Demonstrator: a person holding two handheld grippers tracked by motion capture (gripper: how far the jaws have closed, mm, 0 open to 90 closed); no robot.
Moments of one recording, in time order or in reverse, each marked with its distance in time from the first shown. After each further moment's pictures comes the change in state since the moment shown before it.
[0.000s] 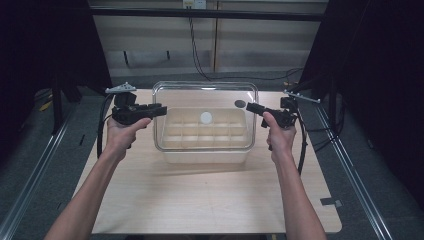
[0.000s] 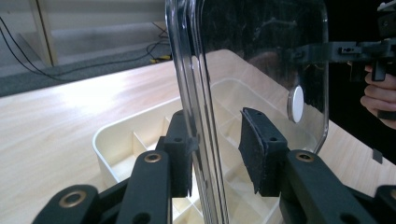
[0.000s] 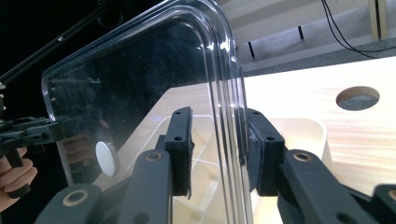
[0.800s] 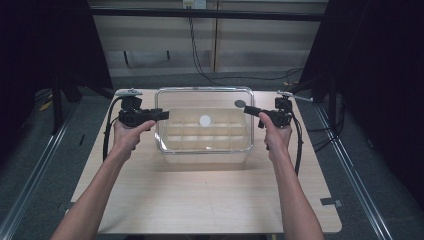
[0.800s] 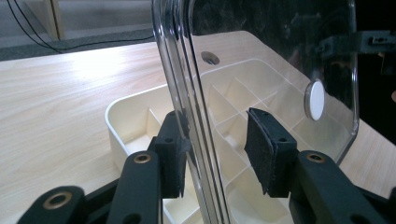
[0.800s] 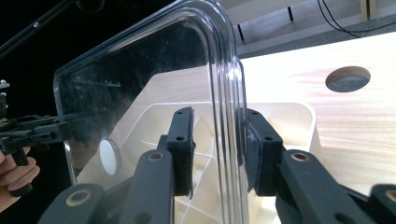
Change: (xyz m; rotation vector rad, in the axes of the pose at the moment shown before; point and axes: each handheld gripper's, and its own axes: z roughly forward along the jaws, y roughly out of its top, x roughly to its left) left arm 0.024 -0.017 0.027 0.060 0.034 -0.063; right arm -0.012 -0.004 0.018 0.062 -0.050 0.015
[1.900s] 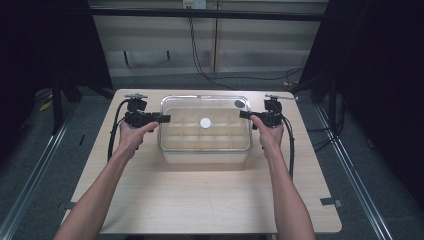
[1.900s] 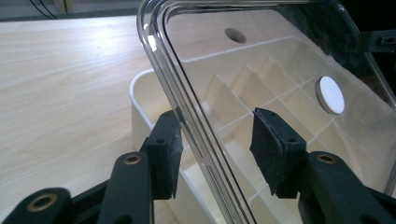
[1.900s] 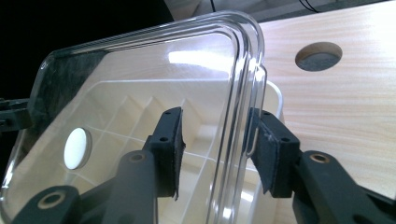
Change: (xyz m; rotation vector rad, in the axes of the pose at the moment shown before) left arm 0.030 -0.015 0.032 0.079 0.039 -0.040; right arm -0.023 -0.009 0.041 0.109 -0.132 -0.043
